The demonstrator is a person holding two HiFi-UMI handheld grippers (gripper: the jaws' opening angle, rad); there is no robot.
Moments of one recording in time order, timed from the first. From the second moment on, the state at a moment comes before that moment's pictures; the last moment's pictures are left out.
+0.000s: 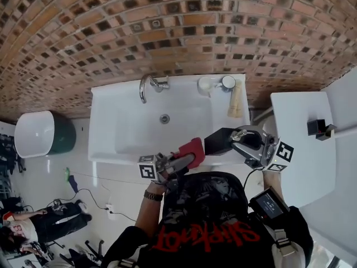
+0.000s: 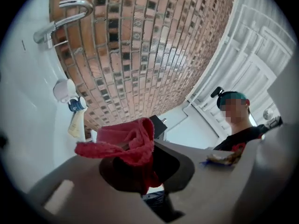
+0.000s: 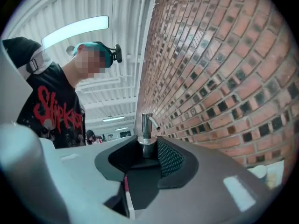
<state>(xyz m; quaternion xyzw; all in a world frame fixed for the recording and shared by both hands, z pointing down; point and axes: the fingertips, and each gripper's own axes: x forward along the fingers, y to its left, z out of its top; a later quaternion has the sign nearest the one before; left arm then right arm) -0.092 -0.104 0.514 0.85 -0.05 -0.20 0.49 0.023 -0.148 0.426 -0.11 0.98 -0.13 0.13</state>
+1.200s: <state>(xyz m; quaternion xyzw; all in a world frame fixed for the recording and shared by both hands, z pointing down) -0.128 -0.131 0.524 0.88 -0.40 -0.04 0.27 0.058 -0.218 0.695 -0.40 0.89 -0.10 -0.18</state>
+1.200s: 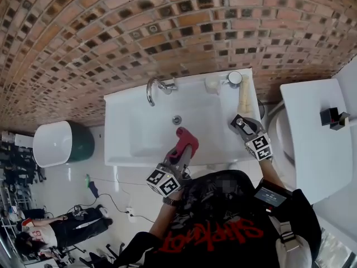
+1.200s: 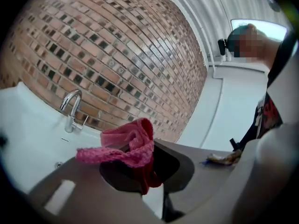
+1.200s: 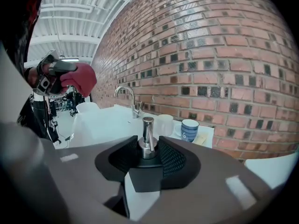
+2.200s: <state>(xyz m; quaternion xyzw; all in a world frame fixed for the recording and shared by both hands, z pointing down) -0.012 -0.091 0.515 0.91 -0.37 0.05 0.15 0.131 -0.101 0.516 -0.48 0.87 -0.09 0.01</state>
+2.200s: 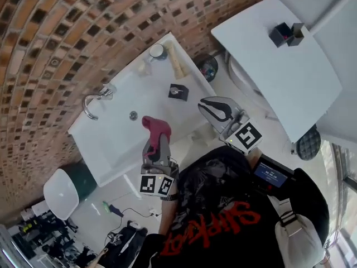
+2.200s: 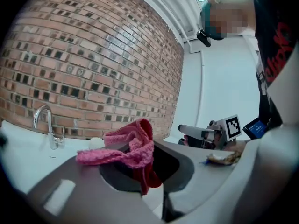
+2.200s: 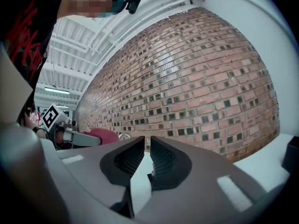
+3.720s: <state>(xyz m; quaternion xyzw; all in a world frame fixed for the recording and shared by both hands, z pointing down) -0.103 0.212 0.557 0.94 -0.30 0.03 0.16 0.050 0.241 0.477 -0.55 0.83 -0.04 -0.02</state>
